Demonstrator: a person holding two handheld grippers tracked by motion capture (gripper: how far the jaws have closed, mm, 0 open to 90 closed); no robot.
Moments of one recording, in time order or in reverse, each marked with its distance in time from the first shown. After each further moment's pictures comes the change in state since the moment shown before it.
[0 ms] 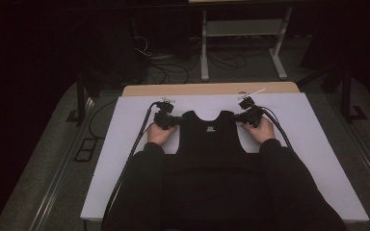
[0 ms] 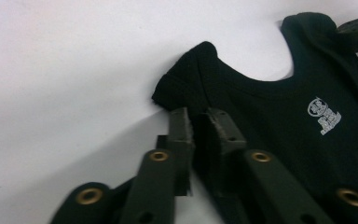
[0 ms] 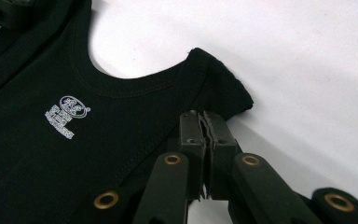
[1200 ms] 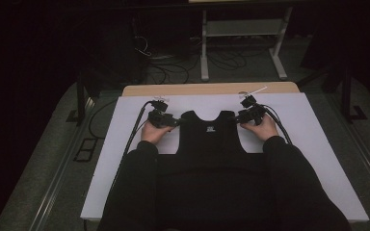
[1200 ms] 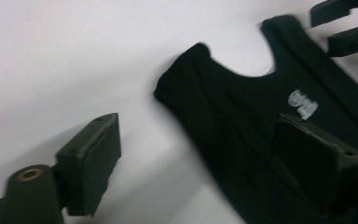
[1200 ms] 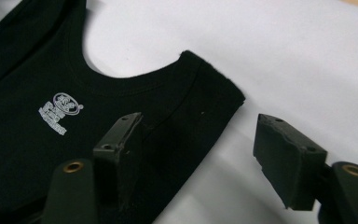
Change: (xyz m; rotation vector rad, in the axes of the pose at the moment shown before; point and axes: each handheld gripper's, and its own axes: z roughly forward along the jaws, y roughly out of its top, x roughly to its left) left arm 0.018 -0.002 -0.015 -0.010 -0.064 0.011; right arm -0.005 0.003 -0.005 0.005 -0.007 -0.027
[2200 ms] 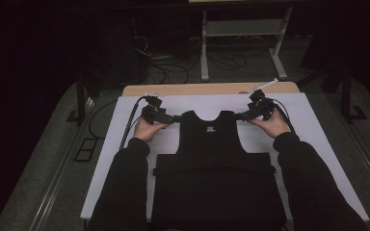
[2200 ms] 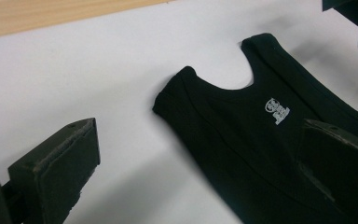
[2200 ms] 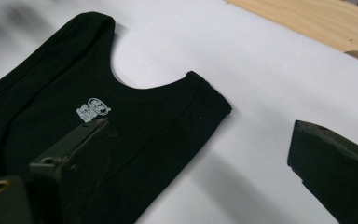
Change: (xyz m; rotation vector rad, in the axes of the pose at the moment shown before) left arm -0.002 0.010 -0.027 -0.050 -0.030 0.059; right arm -0.003 0.008 -0.040 -0.042 0.031 -0.045
